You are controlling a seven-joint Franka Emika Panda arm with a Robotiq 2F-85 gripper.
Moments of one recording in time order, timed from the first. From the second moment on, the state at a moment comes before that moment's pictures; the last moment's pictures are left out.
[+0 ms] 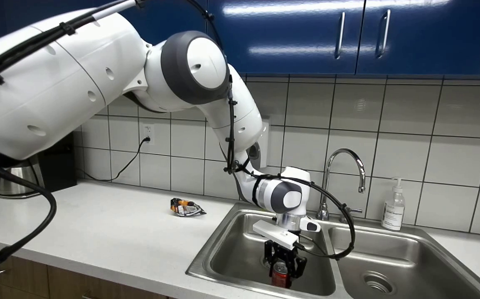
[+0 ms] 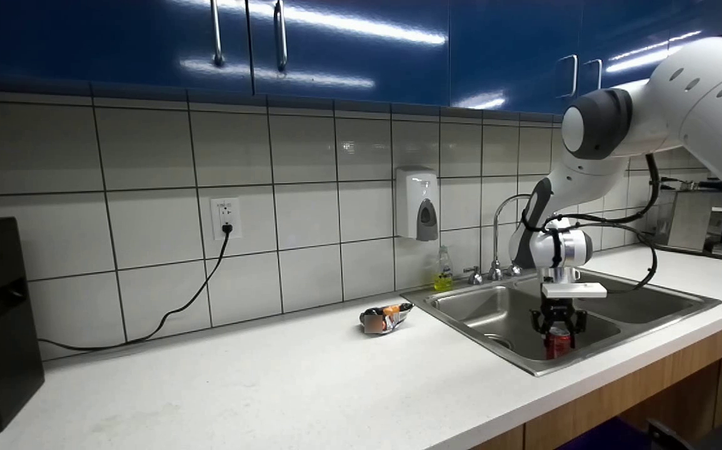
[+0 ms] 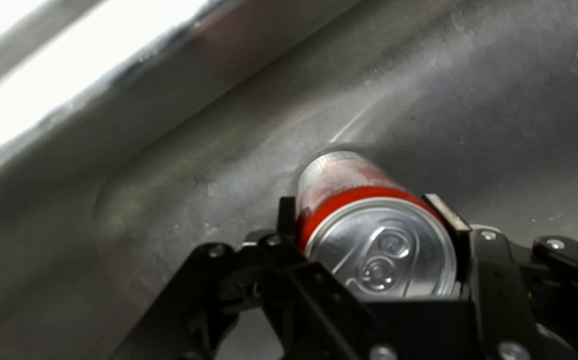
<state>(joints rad) -0.40 0.86 -0.16 -1.67 0.13 2.37 -0.15</state>
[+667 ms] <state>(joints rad) -0.38 0.69 -0.17 -1.72 0.11 2.29 -0.15</state>
